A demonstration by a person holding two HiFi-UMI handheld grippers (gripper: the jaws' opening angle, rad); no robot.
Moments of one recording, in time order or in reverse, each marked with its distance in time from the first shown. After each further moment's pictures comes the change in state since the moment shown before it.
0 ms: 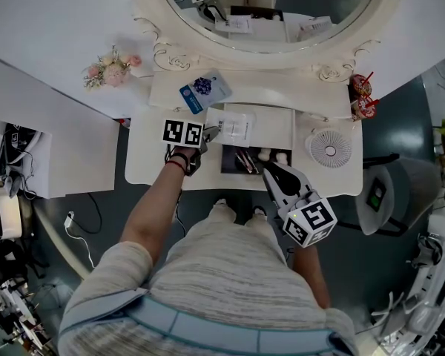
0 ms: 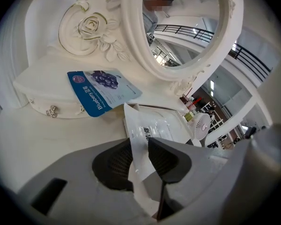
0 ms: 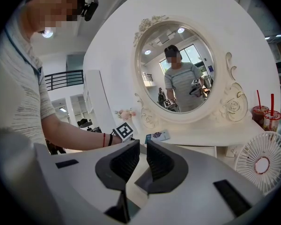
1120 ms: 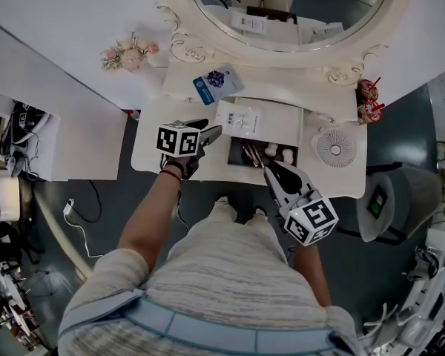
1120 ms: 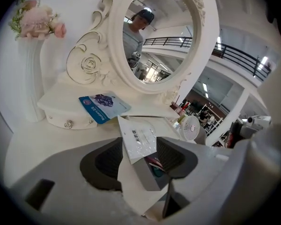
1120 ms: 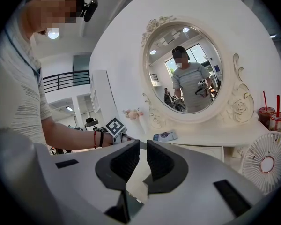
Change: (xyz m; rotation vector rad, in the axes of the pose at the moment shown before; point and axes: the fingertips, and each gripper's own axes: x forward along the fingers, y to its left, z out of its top) left arm -0.069 -0.027 -0.007 0.107 -0.166 0.006; right arm -0.007 0.028 -0.004 -0.026 -0.003 0.063
